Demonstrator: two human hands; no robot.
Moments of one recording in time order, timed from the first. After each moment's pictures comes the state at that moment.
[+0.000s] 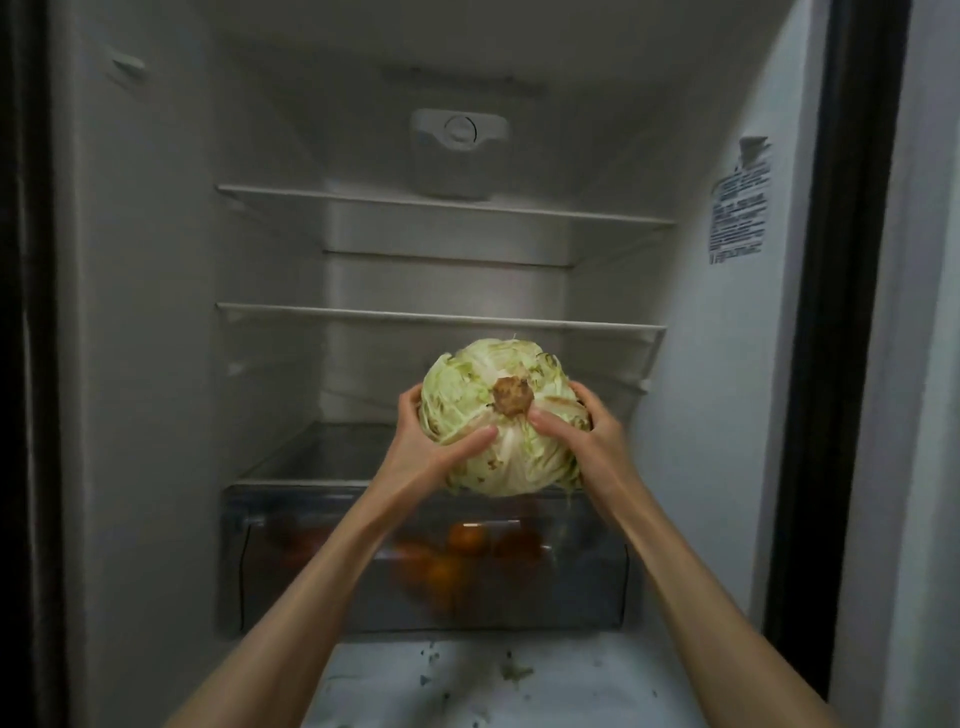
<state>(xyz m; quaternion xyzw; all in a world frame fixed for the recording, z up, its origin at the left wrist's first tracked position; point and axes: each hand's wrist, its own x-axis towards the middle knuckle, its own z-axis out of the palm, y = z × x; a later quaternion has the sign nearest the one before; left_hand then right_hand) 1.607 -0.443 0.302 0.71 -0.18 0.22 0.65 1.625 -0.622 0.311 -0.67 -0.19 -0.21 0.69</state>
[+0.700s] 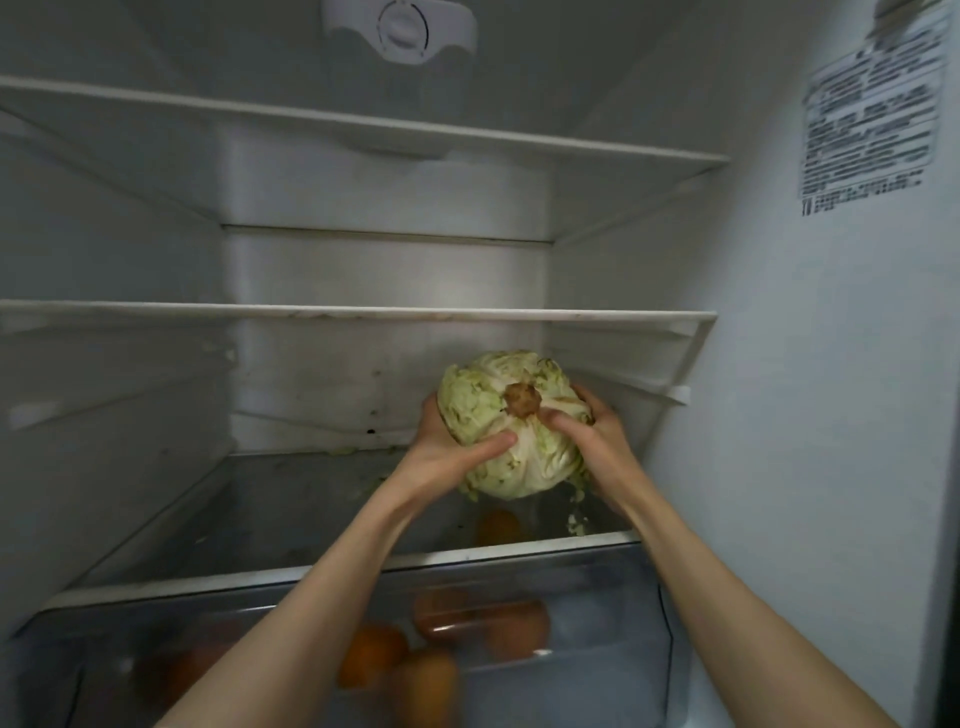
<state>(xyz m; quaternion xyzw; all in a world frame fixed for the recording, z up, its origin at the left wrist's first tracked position) 1.798 -0.473 0.301 0.74 -0.21 0.14 0.62 1.785 -0.649 0.308 -0.69 -0.11 -0.23 0.68</state>
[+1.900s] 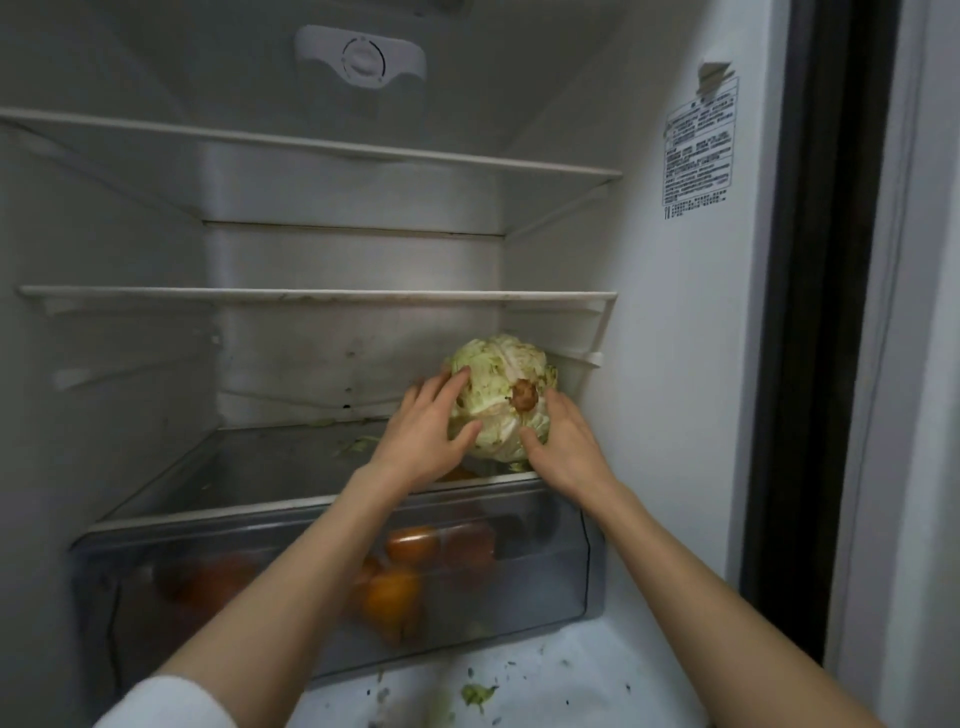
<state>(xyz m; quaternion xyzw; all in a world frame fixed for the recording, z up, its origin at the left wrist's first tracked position) 1.724 -0.488 0.298 0.90 -0.25 0.29 0.21 1.696 -0.657 0.284 -0.91 -0.03 -0.28 0.29</state>
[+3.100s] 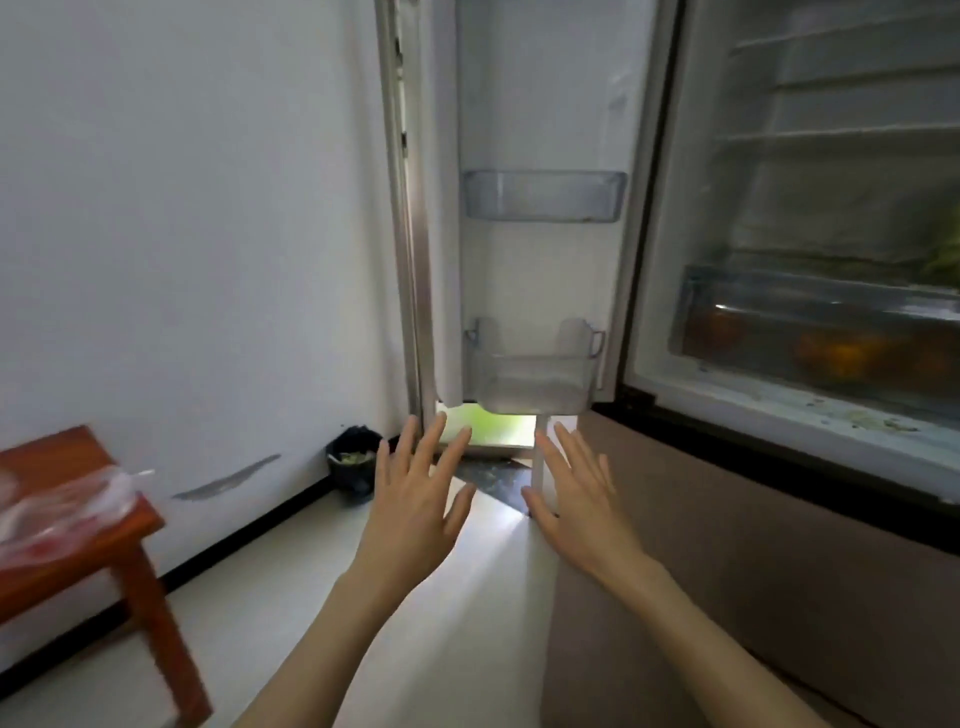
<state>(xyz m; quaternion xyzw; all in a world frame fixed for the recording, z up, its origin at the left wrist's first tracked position) 1.064 -0.278 0.101 0.93 0.23 0.28 0.00 1.197 -0.415 0.113 -0.83 -0.49 -0.05 0.26</state>
